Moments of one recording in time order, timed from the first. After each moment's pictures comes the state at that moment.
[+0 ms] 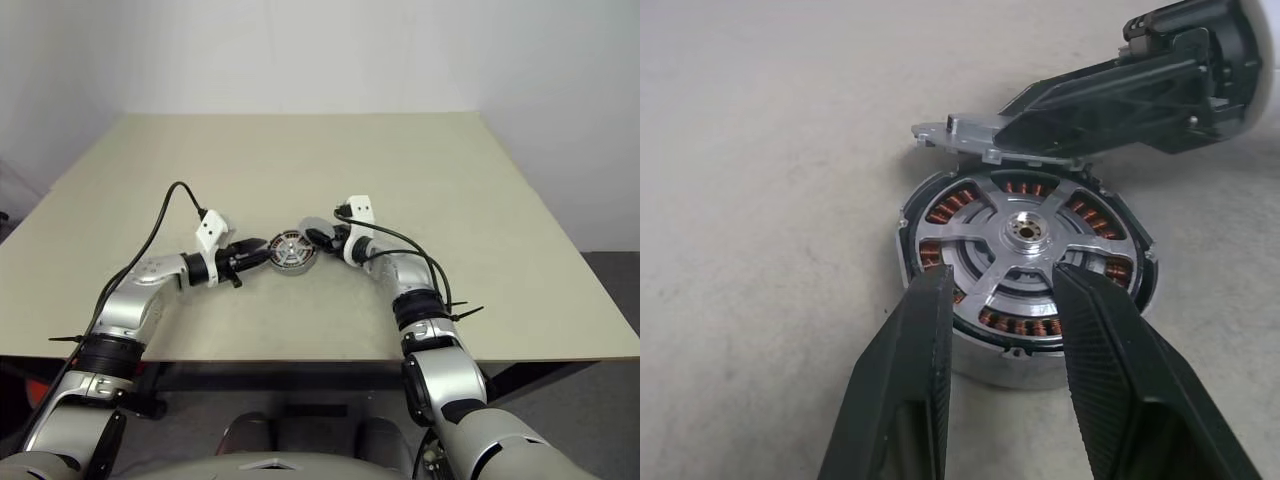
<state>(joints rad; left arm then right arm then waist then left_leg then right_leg) -0.40 0.43 -0.05 0.23 -0.25 0.31 -0.87 -0.73 -0.09 -0.01 0.70 0.28 0.42 0.54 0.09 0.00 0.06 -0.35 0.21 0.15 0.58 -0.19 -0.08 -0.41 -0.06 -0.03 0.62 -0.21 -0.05</state>
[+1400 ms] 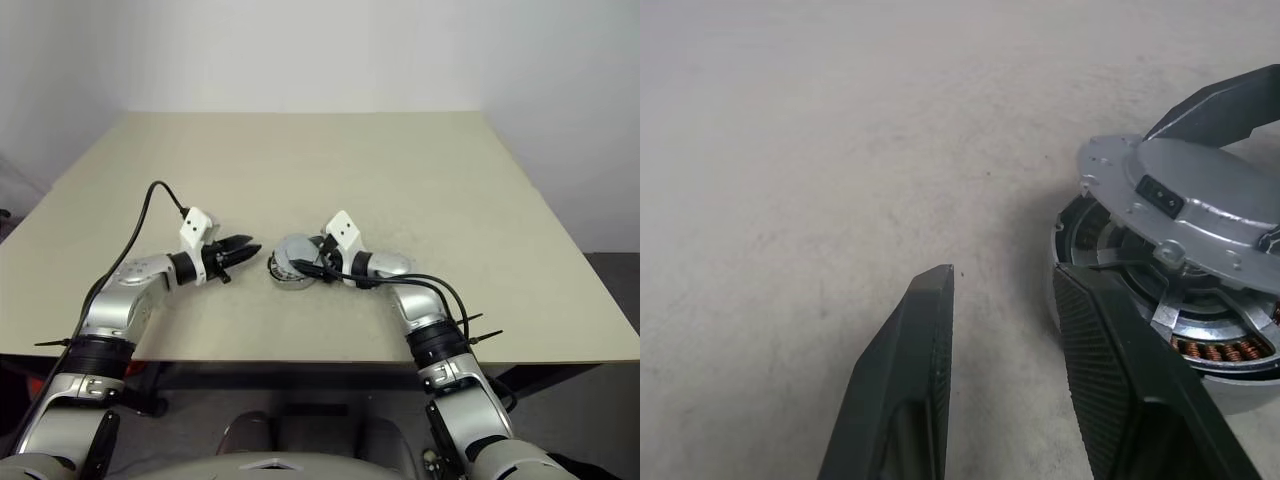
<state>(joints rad) -0.39 0.45 0.01 0.24 -0.28 0.34 -0.83 -0.51 -0.20 0.22 0.28 0.16 0.32 0.82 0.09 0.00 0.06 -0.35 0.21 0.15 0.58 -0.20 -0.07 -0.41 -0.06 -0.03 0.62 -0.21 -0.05</state>
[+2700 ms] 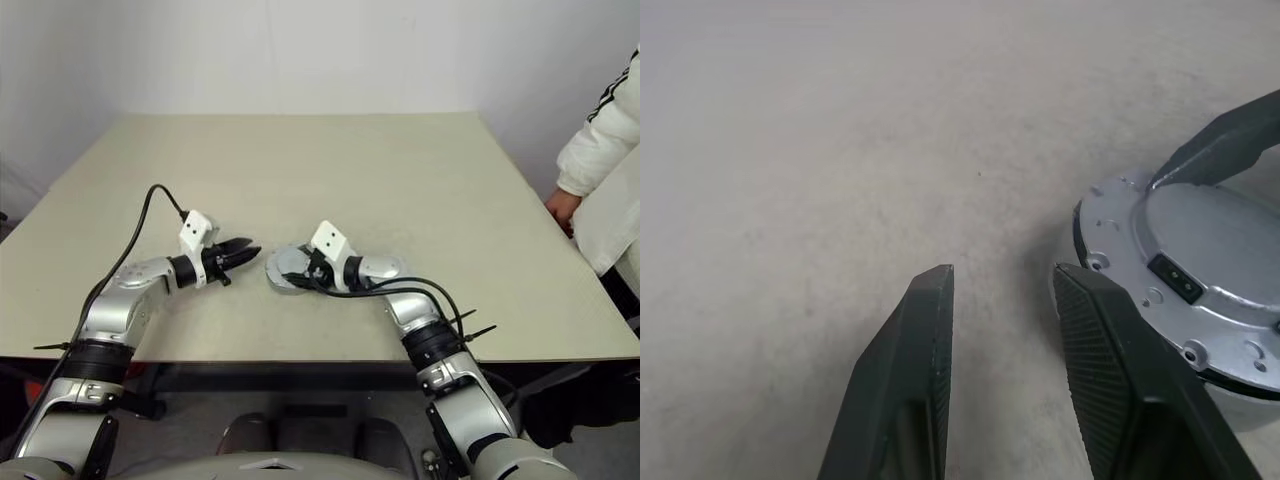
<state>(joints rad) -0.37 0.45 0.01 0.21 -0.29 0.36 -0.82 -0.53 -0.21 0.32 0.31 0.06 0.25 0.86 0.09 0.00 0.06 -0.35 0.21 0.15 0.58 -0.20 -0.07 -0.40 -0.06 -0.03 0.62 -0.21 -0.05</state>
